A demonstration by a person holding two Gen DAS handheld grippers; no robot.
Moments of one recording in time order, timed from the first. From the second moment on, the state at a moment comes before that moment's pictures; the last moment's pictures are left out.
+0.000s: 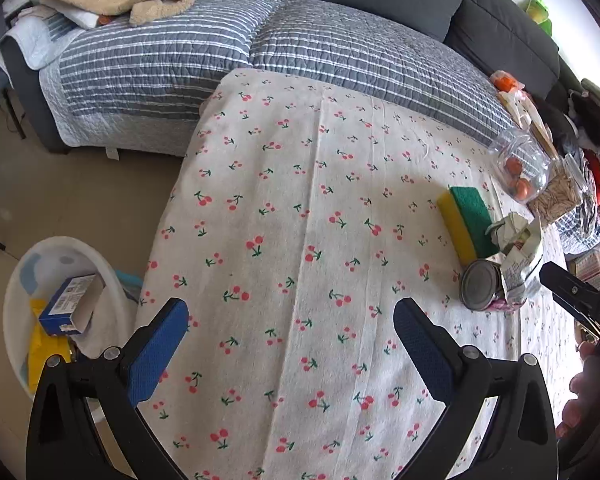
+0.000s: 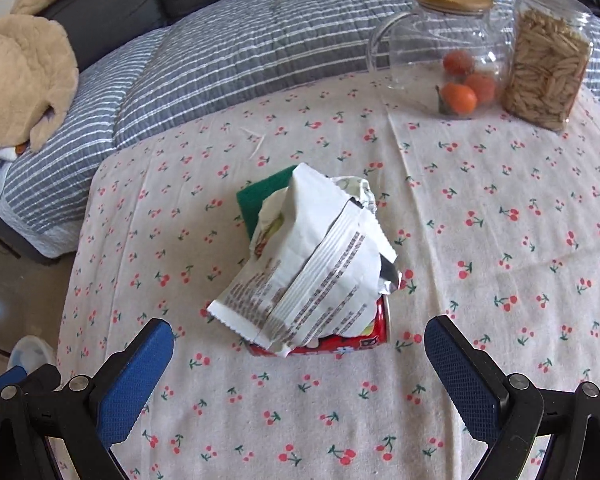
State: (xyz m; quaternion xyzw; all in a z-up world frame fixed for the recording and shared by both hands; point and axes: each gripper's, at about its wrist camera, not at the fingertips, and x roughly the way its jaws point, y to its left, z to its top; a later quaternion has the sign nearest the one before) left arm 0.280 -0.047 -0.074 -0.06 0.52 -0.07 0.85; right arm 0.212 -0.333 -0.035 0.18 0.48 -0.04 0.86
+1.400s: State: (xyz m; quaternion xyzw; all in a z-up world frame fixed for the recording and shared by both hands) left arm 0.249 -0.168 -0.084 0.01 0.56 -0.17 0.81; right arm 0.133 -0.445 -0.049 0.18 0.54 -0.10 0.82
